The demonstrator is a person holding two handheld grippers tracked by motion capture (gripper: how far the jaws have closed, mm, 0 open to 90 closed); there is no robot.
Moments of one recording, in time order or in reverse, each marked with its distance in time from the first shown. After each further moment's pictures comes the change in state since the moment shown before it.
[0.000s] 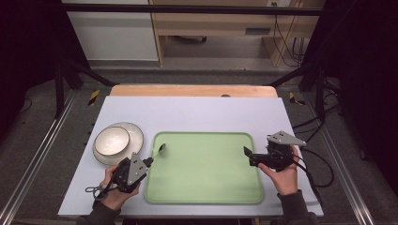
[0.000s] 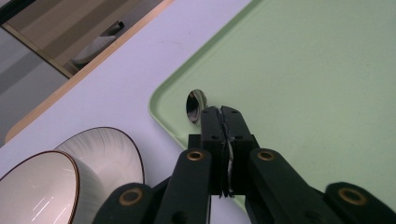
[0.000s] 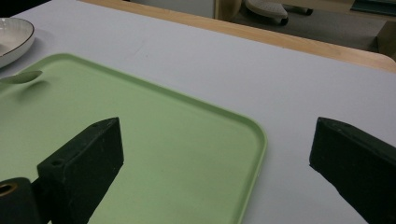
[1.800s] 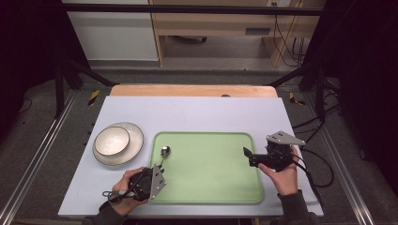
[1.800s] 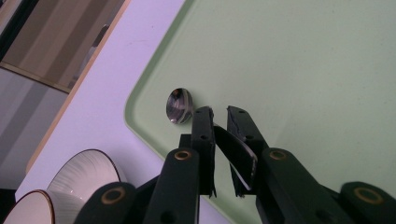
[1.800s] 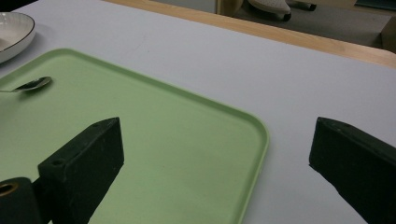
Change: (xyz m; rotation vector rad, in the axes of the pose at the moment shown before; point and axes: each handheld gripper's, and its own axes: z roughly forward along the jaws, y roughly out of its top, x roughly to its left) left arm -0.040 0.009 0.014 0.100 -0.003 0.280; right arm 0.000 0.000 0.001 0.017 0.006 -0.006
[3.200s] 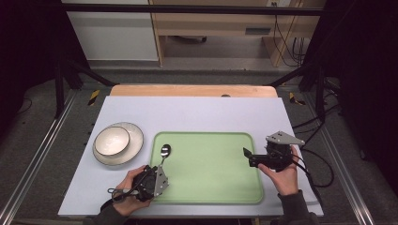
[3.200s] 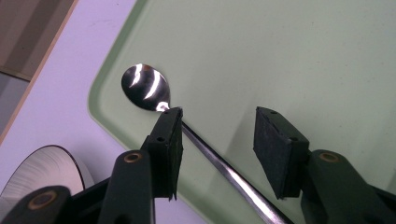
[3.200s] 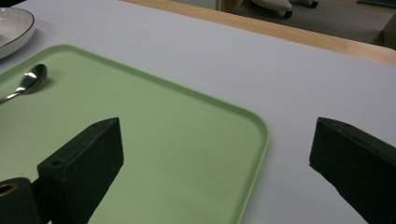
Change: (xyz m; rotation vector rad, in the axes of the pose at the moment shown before) left arm -0.003 -0.004 0.014 0.065 -0.098 0.001; right arm 0.000 0.000 0.000 0.014 0.003 -0.001
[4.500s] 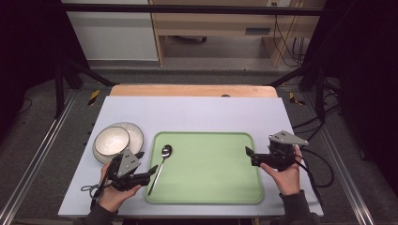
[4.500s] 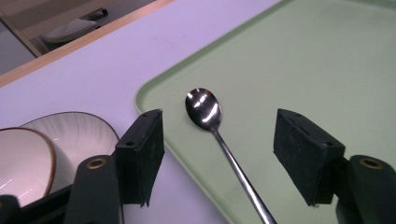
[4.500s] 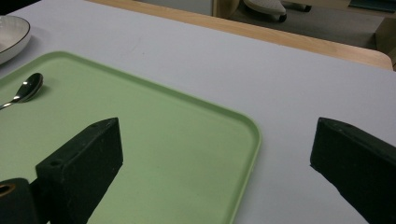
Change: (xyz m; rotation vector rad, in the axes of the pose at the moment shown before) left arm 0.051 -0.031 -0.033 -0.253 -0.006 -0.492; right arm -0.005 0.001 -0.004 -0.020 -0.015 0.014
